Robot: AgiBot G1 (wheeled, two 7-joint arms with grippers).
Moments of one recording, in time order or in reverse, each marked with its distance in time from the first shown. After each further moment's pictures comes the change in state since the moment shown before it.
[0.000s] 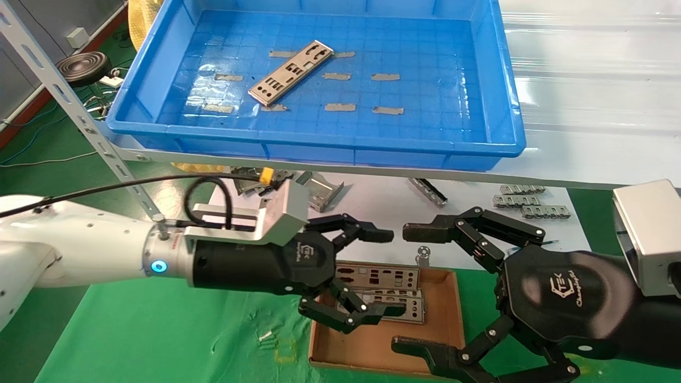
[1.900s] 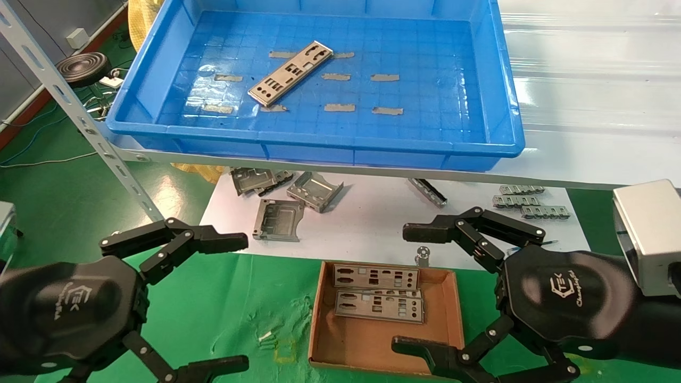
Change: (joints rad) left arm 0.491 -0.596 -0.661 -0.906 -0.041 -0.053 -0.443; right arm 0.000 0.000 0.000 0.000 0.000 0.000 0.000
